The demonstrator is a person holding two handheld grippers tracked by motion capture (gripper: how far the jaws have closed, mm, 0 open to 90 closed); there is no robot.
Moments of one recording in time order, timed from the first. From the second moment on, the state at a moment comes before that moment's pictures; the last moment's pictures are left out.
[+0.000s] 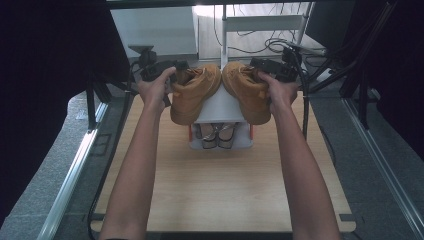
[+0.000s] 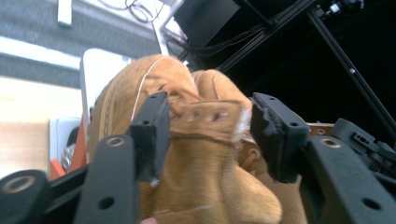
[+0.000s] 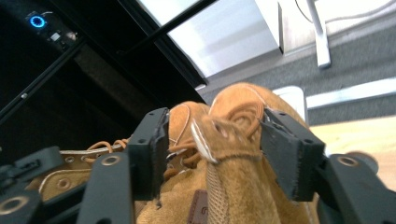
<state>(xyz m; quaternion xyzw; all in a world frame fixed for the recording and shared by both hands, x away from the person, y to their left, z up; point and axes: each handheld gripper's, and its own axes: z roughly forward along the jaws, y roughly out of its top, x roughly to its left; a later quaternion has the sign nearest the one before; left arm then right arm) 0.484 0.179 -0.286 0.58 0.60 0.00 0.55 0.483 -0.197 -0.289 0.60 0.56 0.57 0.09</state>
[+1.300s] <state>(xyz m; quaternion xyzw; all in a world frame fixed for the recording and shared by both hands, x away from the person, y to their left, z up) 0.414 0.239 -0.331 0.65 0.54 0.10 0.53 0.413 -0.256 -0.328 0.53 0.63 0.54 0.18</state>
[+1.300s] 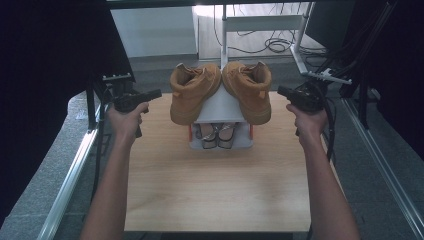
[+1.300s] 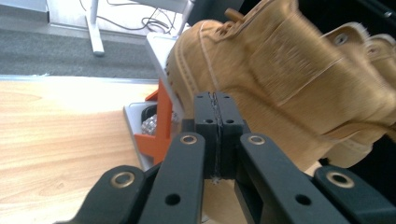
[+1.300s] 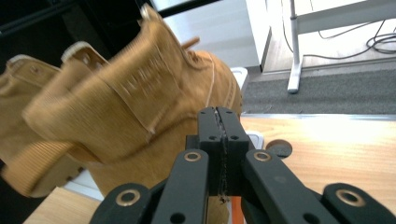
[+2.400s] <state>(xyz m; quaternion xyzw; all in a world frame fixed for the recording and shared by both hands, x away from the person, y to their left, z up) 0.422 0.204 -0.356 0.66 0.54 0.07 0.52 0.420 -0.229 -0.355 0.51 0.66 0.52 0.18</state>
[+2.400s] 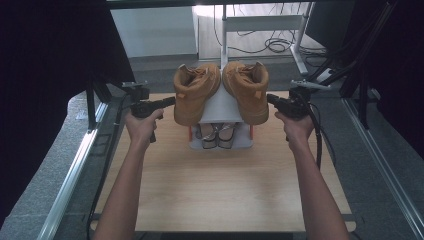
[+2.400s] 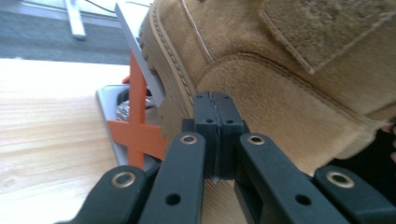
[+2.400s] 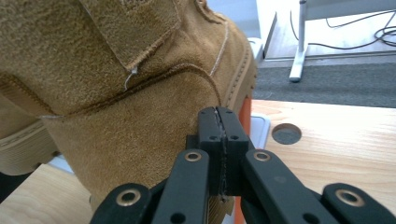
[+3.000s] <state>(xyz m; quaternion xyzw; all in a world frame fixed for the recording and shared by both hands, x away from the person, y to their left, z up) 0.427 0.178 -0.359 0.66 0.53 0.05 0.54 0.436 -0.218 -0.358 0.51 0.67 0.51 0.19</state>
